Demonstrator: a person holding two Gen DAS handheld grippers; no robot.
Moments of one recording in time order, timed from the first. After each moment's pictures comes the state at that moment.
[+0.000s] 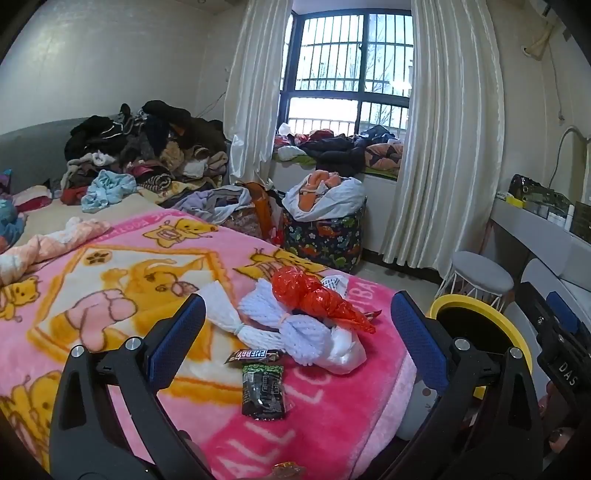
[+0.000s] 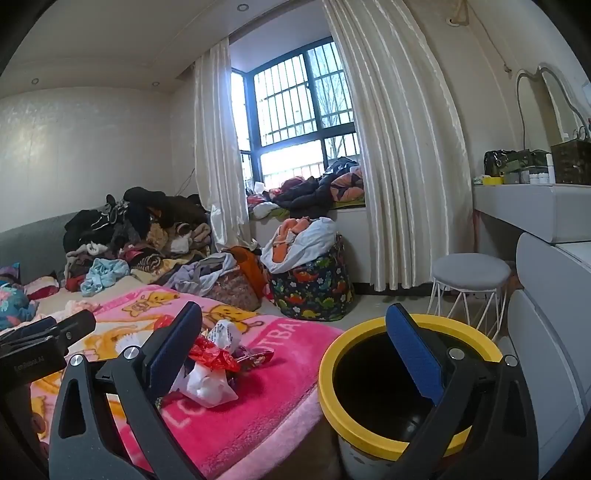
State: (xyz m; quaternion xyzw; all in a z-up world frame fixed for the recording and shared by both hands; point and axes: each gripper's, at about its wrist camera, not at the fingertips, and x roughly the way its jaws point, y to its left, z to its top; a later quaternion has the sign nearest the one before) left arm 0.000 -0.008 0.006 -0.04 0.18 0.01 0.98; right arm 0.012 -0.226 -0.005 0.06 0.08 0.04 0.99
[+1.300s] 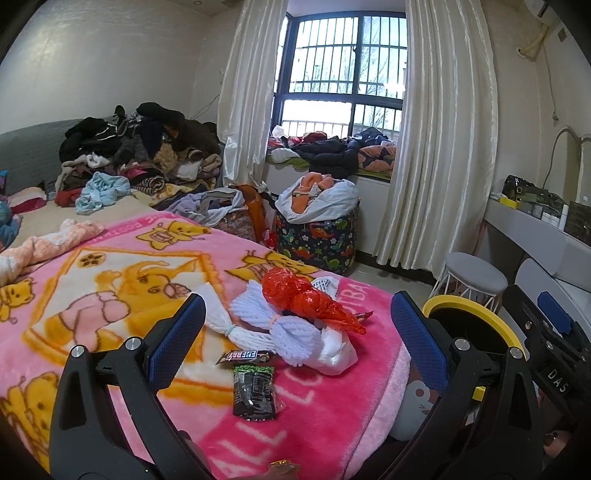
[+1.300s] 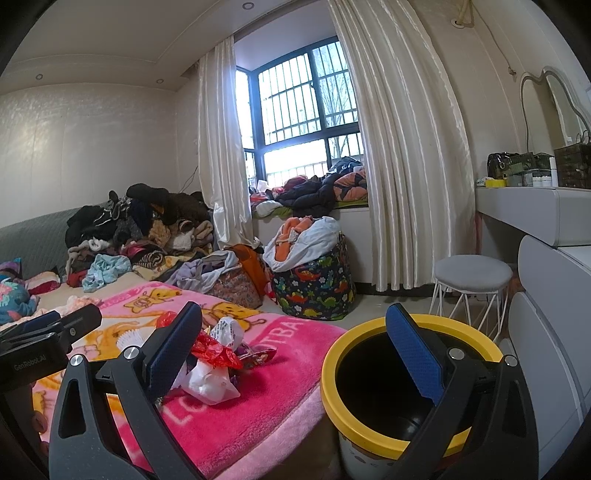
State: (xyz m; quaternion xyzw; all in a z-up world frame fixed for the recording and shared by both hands) left arm 0.004 -0.007 0.007 -0.05 0.18 0.00 0.98; right arm 0.011 -0.221 -0.004 0.06 0.09 0.04 0.99
